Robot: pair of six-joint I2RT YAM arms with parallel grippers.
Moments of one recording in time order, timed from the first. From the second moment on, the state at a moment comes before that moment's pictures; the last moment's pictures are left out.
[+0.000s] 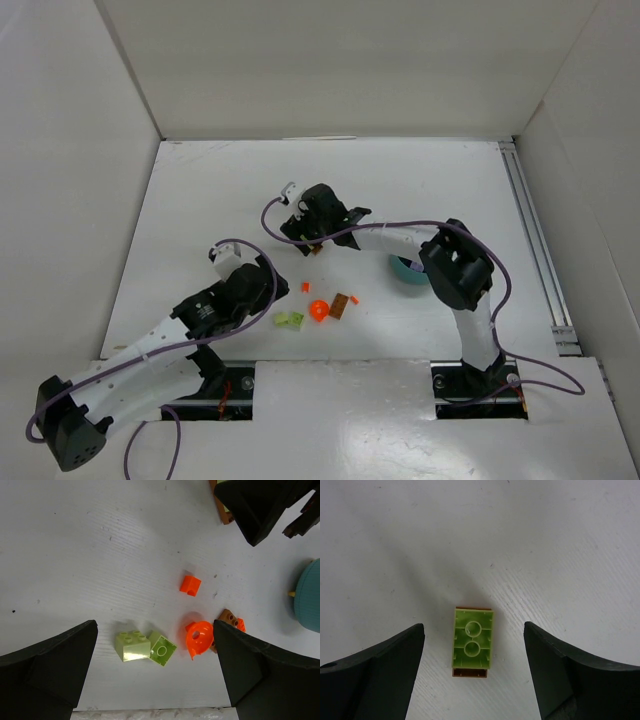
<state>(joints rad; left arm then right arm) -0.81 0.73 0.53 -0.65 -0.44 -1.16 0.81 2.07 1.51 -0.15 -0.01 -0.14</state>
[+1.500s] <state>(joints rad) -0.81 0.70 0.52 -0.61 -0.43 -1.09 0.80 2.06 1.47 -0.13 -0.11 -0.12</state>
